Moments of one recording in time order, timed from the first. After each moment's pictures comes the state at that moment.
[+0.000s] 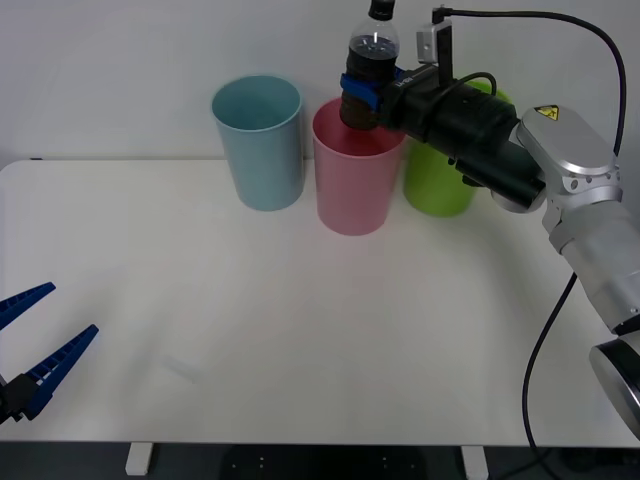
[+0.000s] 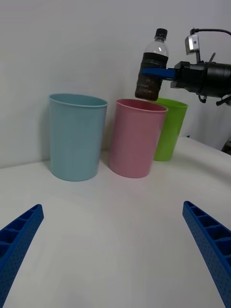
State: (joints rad) right arm -0.87 -0.39 0.20 -0.96 1.09 -0.58 -0.11; left arm 0.35 0.40 0.52 -1.66 -0.96 -1.22 0.00
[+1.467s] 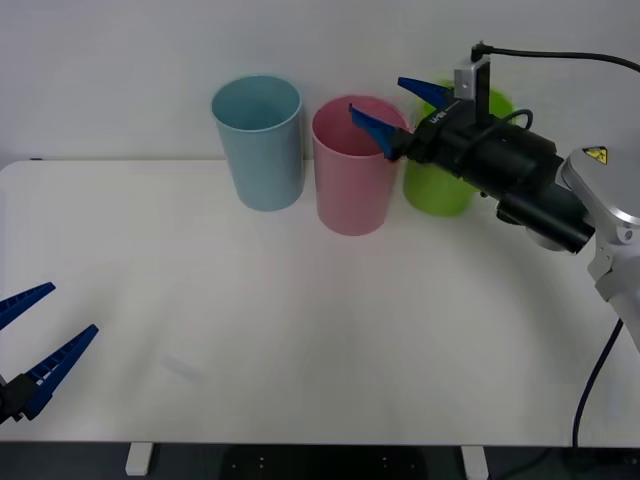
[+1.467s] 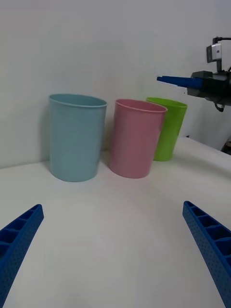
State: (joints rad) right arm -0.64 -0.50 0.20 -1.22 1.00 -0.63 -0.06; left arm 0.35 0.40 0.52 -1.66 -0.96 -1.22 0.00
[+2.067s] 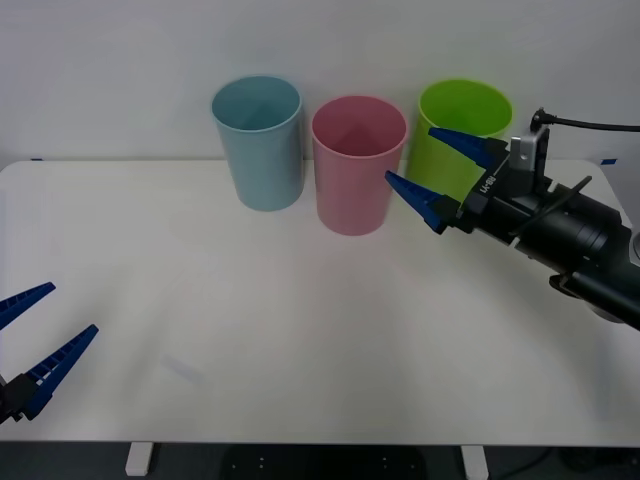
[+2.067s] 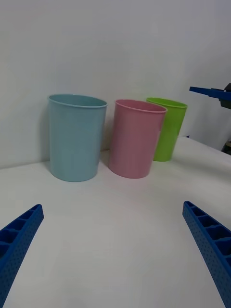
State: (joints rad) right arm -0.29 -0.60 0.12 -1.57 0.94 -0.71 -0.02; left arm 0.35 0.40 0.52 -1.66 -0.96 -1.22 0.00
